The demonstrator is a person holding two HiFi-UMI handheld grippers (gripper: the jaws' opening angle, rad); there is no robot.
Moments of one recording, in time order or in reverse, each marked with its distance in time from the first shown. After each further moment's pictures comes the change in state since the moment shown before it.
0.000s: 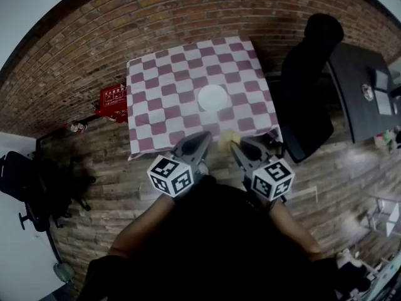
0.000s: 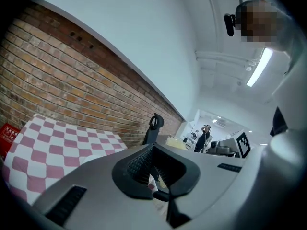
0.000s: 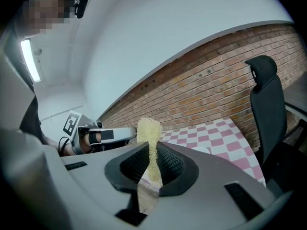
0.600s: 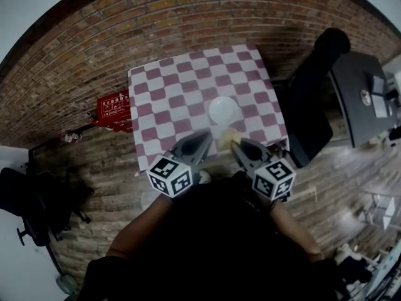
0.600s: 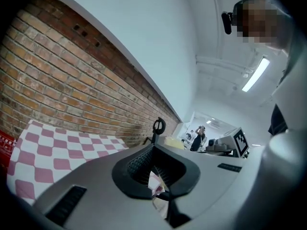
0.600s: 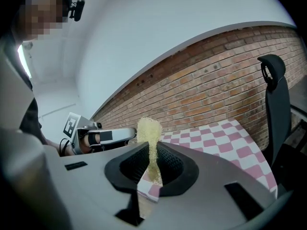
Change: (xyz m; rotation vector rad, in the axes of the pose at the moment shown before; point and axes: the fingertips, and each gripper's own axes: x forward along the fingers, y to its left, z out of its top) left arm -0.011 0.097 0.047 -0.003 0.004 -0.072; right arm 0.102 0.013 0.032 0.013 0.027 -0.056
